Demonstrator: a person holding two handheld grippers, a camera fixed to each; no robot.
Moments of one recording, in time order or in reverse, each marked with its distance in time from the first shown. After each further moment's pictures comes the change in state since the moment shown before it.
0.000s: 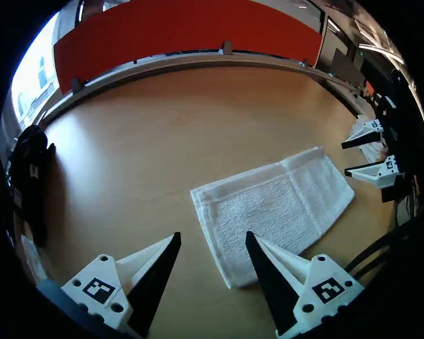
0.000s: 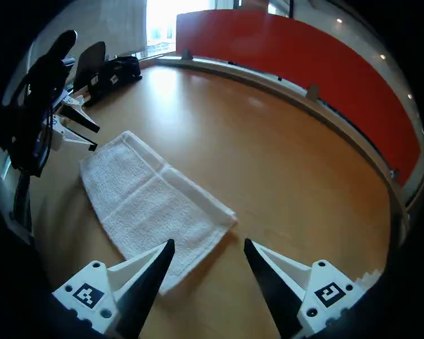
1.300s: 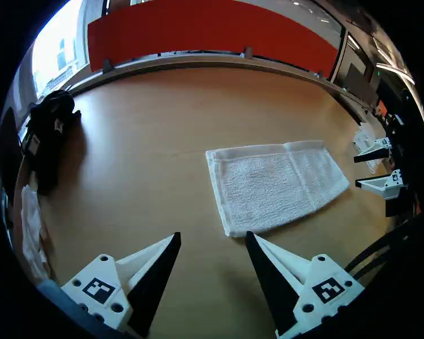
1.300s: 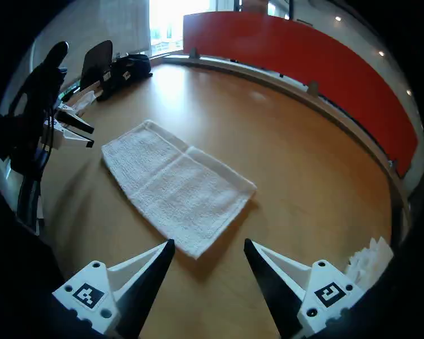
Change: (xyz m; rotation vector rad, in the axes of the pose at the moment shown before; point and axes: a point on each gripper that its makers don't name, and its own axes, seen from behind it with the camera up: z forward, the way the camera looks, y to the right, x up) left arm -0.062 0.001 -0.047 0.069 0.026 -0.128; right arm -0.036 -0.036 -0.034 0.020 -0.009 0.009
